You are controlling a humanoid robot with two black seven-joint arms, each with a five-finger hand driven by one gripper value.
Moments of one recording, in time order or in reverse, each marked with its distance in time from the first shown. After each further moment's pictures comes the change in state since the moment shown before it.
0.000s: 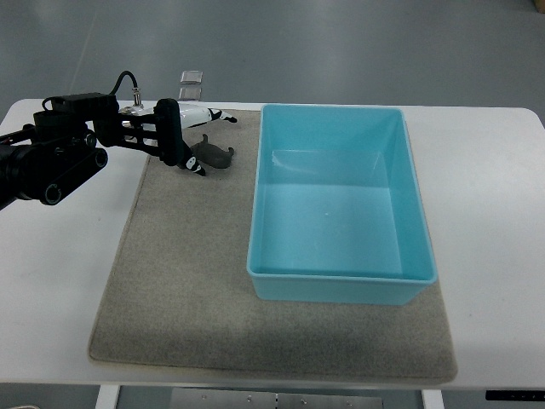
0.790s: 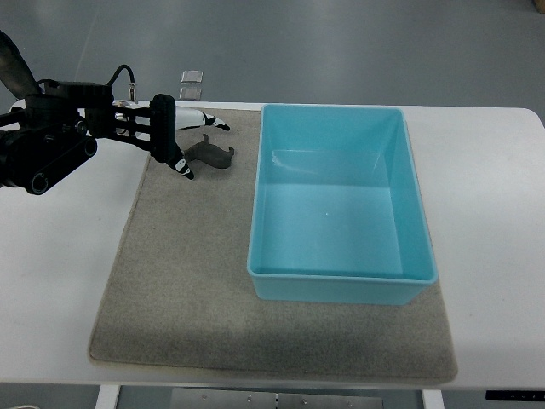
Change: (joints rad) left arm -0.039 0.029 0.036 -0.026 0.003 -0.102 0.000; right arm 0.000 0.000 0.000 0.001 0.000 0.000 0.000
